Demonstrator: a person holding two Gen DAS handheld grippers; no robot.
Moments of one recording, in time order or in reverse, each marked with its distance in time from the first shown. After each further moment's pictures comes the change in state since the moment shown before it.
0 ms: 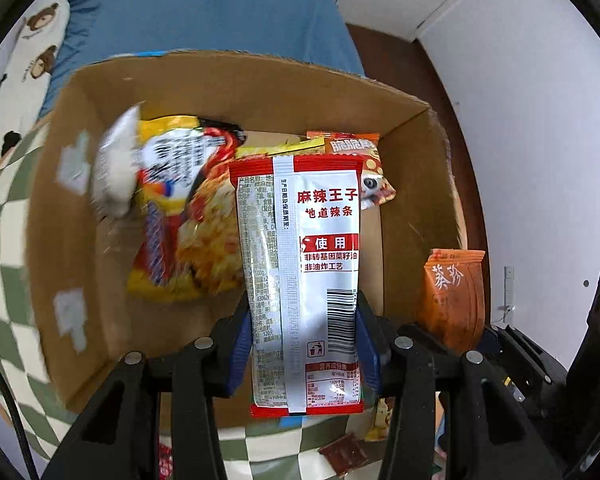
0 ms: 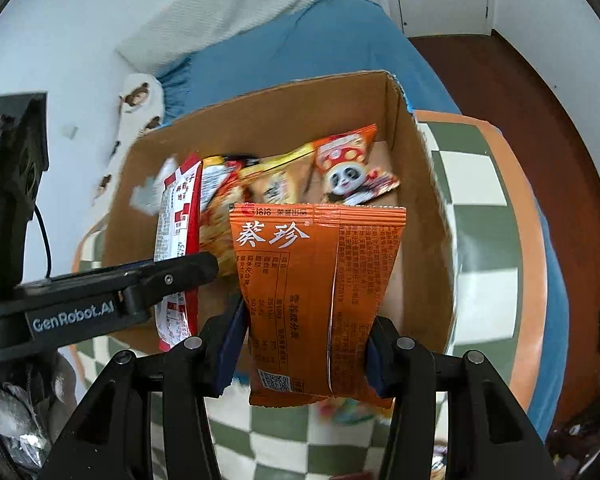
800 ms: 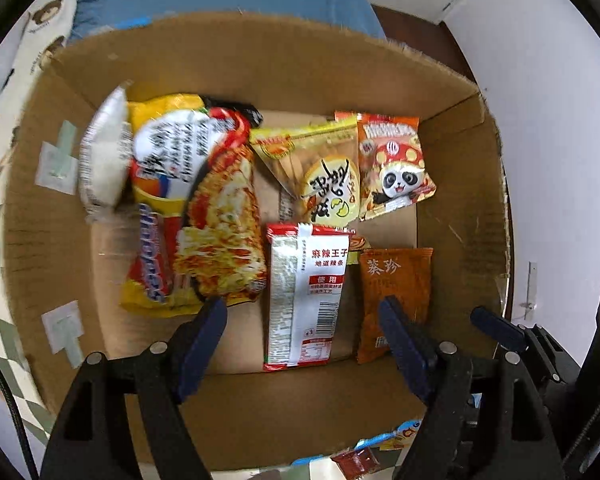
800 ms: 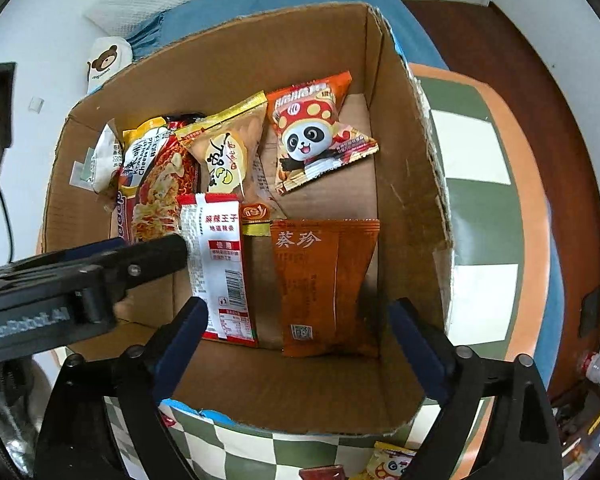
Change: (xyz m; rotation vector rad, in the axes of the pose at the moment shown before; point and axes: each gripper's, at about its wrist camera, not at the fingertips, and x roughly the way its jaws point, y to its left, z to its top) left arm 0.008 0.012 0.000 -0.030 0.022 0.106; right arm 0.045 -0.018 -0.002 -0.023 0.126 -0.088
